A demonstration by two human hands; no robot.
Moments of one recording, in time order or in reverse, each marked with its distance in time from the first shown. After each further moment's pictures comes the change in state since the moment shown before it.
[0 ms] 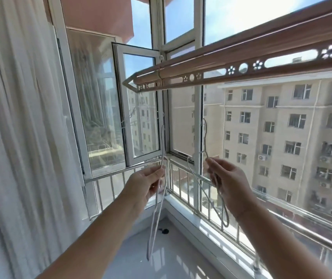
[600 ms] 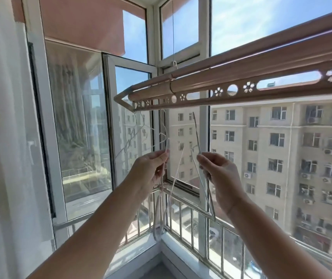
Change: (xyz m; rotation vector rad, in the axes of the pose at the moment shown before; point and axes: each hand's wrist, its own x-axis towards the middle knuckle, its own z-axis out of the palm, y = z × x) left_hand 0.285 0.073 -0.040 -0.041 -0.128 0.122; right_hand 0.248 0.052 0.116 -0.093 0.057 -0.245
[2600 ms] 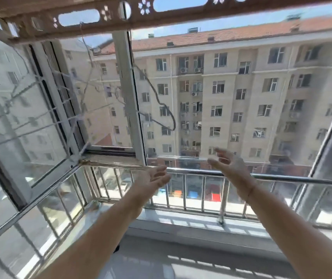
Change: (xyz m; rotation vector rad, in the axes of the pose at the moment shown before) left_hand 0.104 -0.169 -0.078 0.469 -0.858 -0.202; right_hand -0.036 0.124 -0.051 -0.735 0.504 0.214
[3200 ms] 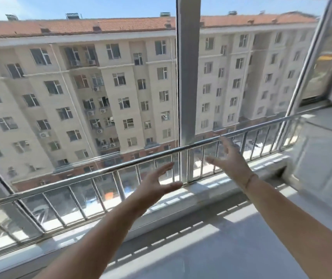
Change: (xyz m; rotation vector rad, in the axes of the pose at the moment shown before) left_hand 0.023 0.070 0.380 0.066 -0.617 0.215; right_hand -0.161 0.078 -0.358 -0.256 0.518 0.182
